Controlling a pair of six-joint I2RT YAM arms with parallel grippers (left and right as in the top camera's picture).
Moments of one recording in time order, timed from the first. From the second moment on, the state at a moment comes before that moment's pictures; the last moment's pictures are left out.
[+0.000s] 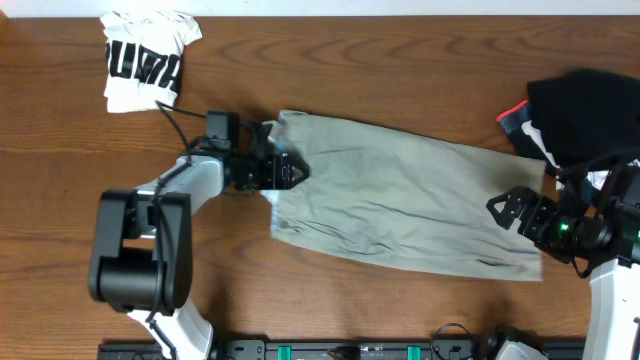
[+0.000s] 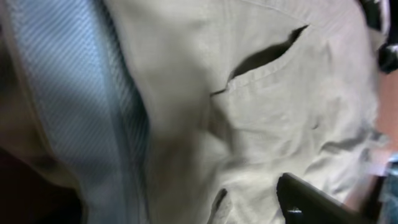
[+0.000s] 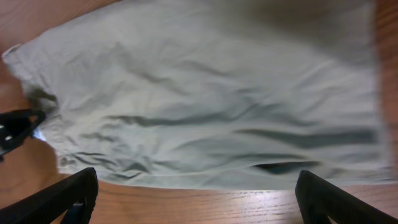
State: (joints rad) left arm -0.11 1.87 0.94 -0.27 0.75 -0.09; right arm -0.43 1.06 0.93 -1.12 -0.46 0.12
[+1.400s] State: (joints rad) left arm 0.33 1.84 1.30 -1.14 0.33 -0.17; right arm -0.43 1.06 0.93 -1.13 -0.47 0.07
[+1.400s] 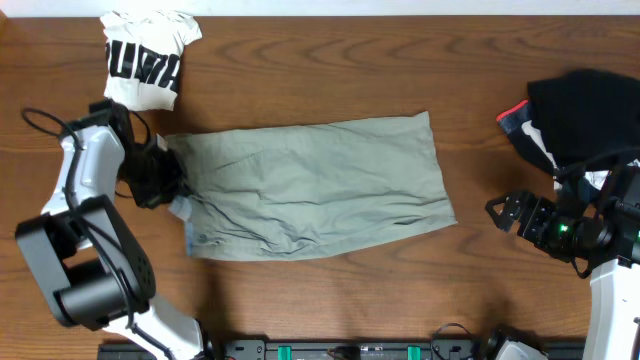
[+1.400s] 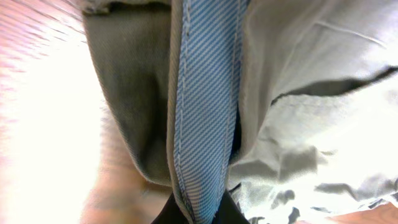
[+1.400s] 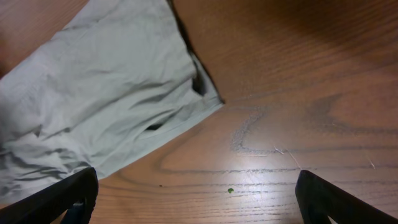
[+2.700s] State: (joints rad) left arm -0.22 1.54 1.51 -1.09 0.27 -0.55; right arm -0.43 1.06 0.93 -1.12 -0.47 0.07
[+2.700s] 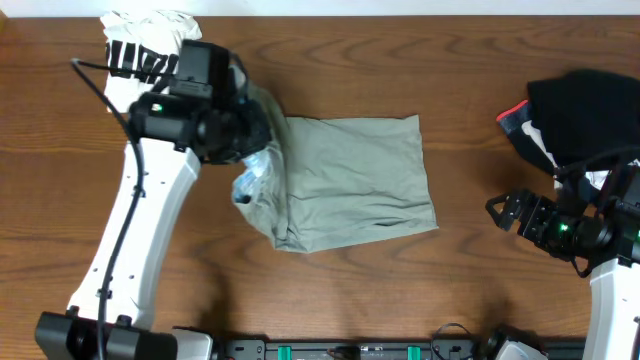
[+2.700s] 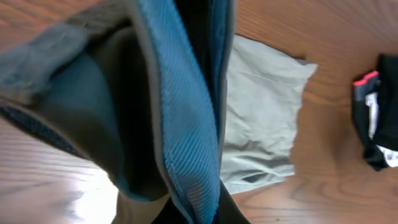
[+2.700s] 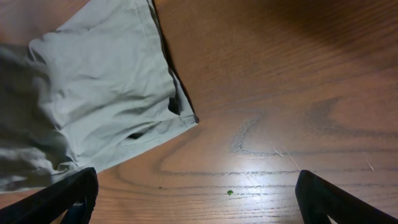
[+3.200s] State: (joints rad) left arm -0.37 1.54 1.51 -0.96 0.20 -0.72; right arm -0.43 1.12 0.93 -1.10 -0.47 0.07
